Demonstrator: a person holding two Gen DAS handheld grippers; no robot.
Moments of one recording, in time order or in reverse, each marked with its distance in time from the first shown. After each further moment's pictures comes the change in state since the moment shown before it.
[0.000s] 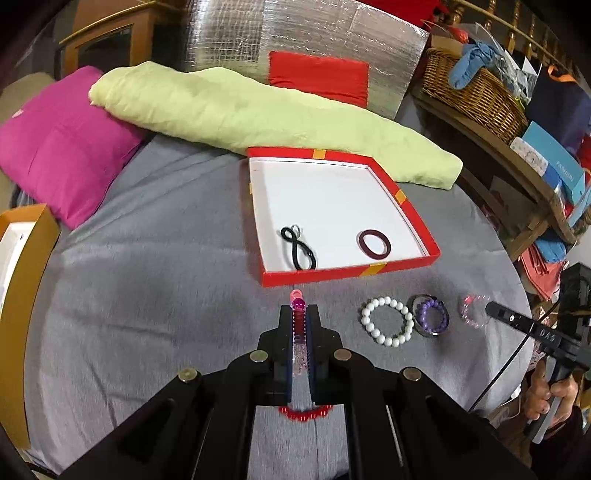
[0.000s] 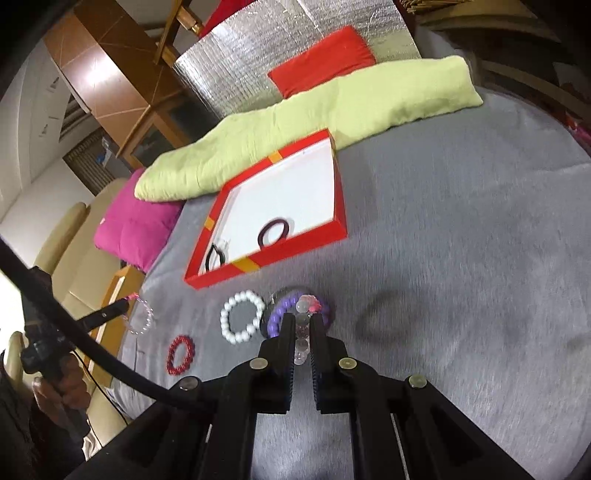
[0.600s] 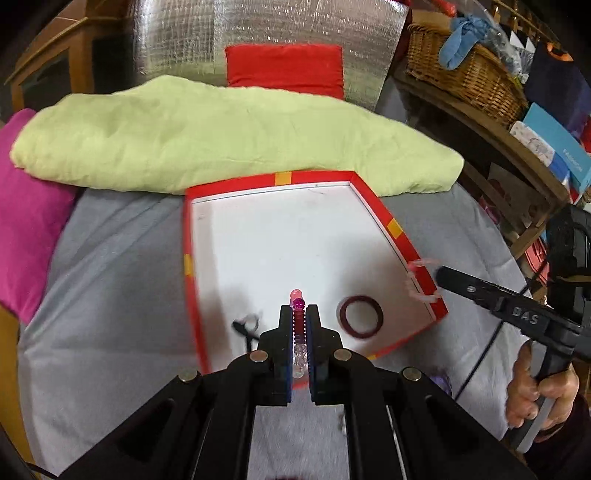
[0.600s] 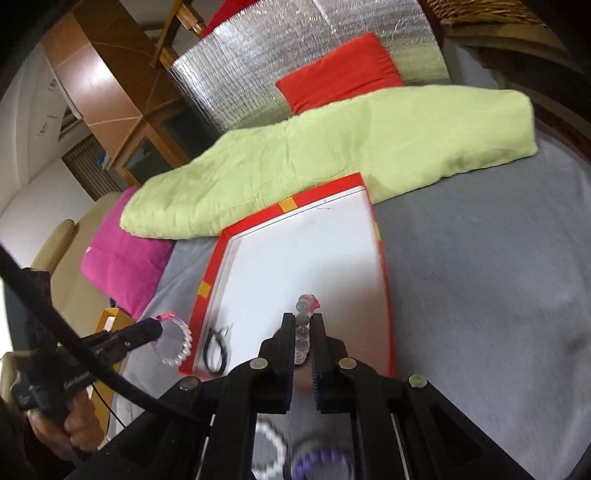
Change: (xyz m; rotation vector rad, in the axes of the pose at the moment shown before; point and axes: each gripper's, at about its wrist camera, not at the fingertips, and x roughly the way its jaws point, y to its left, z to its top) left arm 0.092 -0.043 0.099 0.102 0.059 -0.027; right arm 0.093 0.032 0.109 -0.028 -0.013 -0.016
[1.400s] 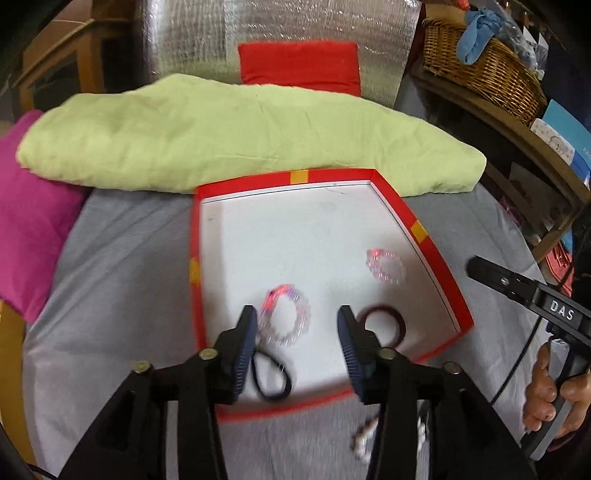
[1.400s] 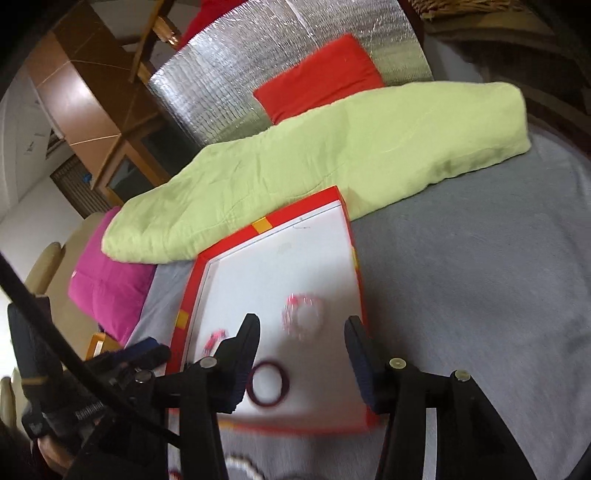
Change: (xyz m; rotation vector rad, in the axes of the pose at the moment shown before) left arm 0.002 -0.004 -0.008 -0.010 -0.022 0.097; right arm 0.004 -0.024 0.011 0.042 -0.051 -0.026
